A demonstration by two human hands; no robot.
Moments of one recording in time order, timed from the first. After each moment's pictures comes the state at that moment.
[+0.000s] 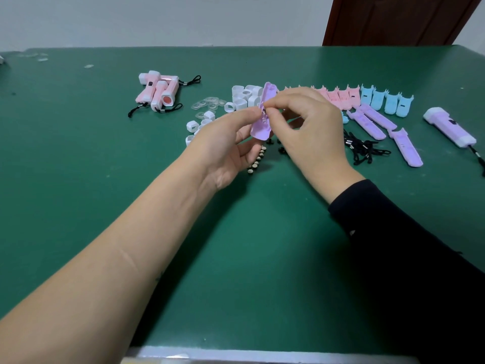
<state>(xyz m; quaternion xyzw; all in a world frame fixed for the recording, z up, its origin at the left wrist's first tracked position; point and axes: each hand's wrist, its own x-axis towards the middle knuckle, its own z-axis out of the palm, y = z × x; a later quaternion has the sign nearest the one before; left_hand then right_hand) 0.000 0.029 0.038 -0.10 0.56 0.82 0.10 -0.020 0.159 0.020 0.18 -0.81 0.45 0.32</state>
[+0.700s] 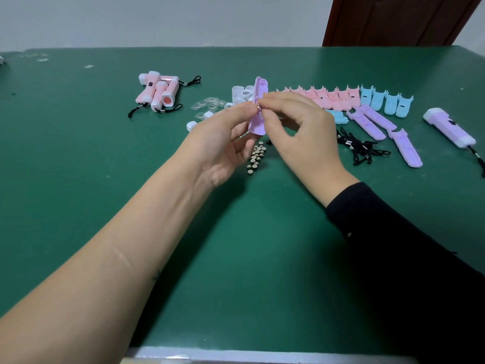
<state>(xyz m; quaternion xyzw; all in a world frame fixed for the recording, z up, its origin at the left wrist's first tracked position) 0.000 0.025 0.042 -0.08 0.55 0.82 0.09 -0.013 0.154 0.019 0.20 -0.80 0.49 0.28</state>
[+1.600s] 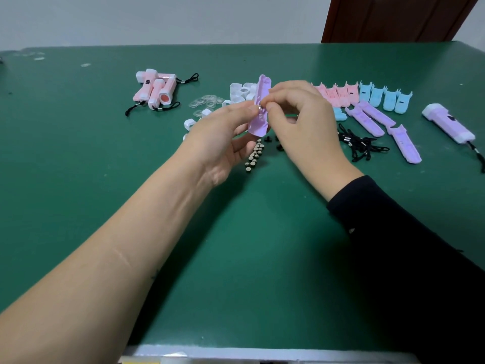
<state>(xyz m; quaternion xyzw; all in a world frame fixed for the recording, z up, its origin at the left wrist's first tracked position) 0.001 0.029 0.039 -0.07 0.59 0.80 0.07 -0.018 0.156 0.027 0.16 -0.82 0.50 0.24</state>
